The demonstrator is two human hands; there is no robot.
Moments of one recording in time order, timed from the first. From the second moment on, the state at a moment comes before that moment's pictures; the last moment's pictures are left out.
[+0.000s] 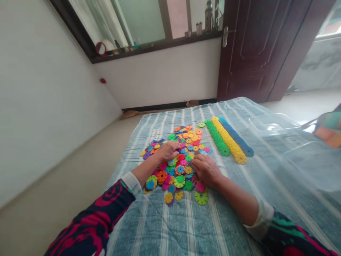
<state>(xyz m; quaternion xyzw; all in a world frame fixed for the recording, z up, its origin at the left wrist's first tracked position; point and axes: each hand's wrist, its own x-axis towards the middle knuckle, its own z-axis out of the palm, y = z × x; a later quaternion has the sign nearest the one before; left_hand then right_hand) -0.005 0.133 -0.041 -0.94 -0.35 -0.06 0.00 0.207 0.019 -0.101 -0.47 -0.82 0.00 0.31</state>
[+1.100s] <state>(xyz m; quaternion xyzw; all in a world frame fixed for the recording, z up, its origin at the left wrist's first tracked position) -0.019 0.032 -0.077 -0.88 -0.43 -0.21 0.00 0.226 0.026 -0.105 -0.50 -0.80 0.04 0.32</state>
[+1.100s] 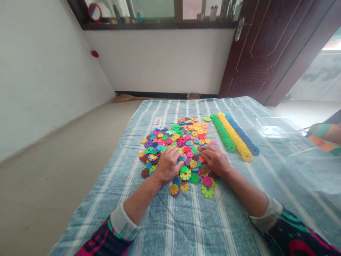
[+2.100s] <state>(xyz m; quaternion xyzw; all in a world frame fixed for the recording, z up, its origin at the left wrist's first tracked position) -0.031 0.044 -0.079 -0.83 -0.43 -0.35 0.04 0.220 0.022 -0.097 -0.49 -0.81 0.03 0.32</state>
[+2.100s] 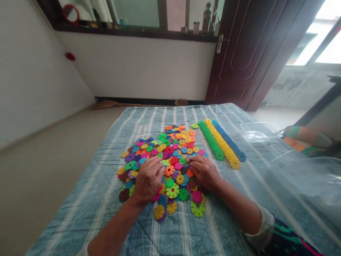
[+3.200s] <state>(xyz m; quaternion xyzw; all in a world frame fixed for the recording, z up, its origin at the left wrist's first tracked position) -0.116 0.097 -0.103 -0.63 -0.66 -0.40 0.02 0.147 0.055 -0.063 -0.40 -0.89 0.06 0.20</state>
